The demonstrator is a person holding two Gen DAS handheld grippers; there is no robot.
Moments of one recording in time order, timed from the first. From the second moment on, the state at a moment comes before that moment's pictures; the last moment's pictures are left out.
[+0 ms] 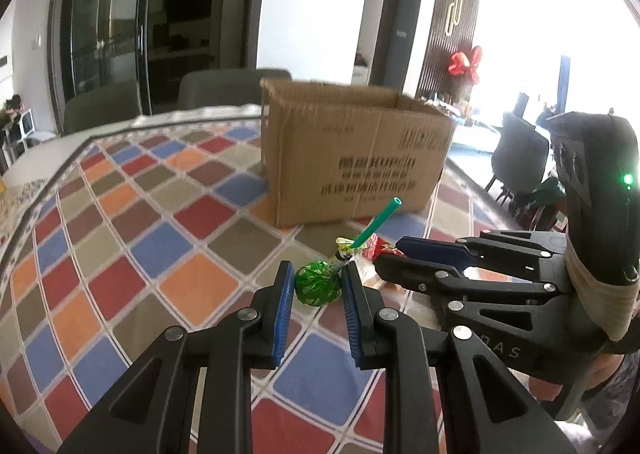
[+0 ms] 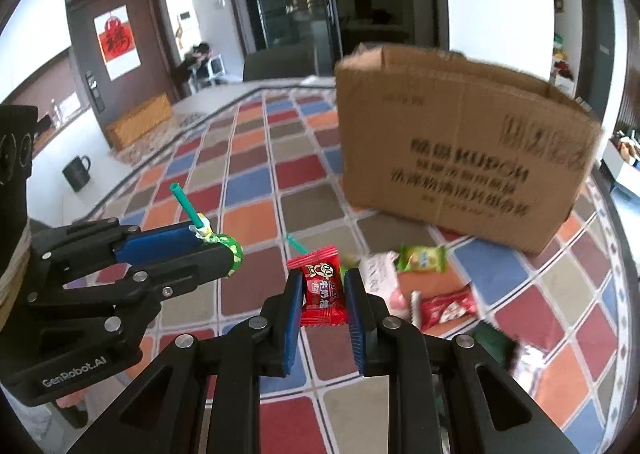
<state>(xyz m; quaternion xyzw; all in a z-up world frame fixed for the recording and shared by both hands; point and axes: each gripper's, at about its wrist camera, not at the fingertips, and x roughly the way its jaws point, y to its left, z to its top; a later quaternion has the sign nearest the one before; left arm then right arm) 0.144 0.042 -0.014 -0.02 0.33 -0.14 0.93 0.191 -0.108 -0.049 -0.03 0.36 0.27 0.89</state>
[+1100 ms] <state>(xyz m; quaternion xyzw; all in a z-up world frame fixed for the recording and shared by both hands) 0.251 0.005 0.080 -0.03 0.27 -0.17 0.95 0.258 -0.164 0.064 0.01 0.24 0.18 0.96</state>
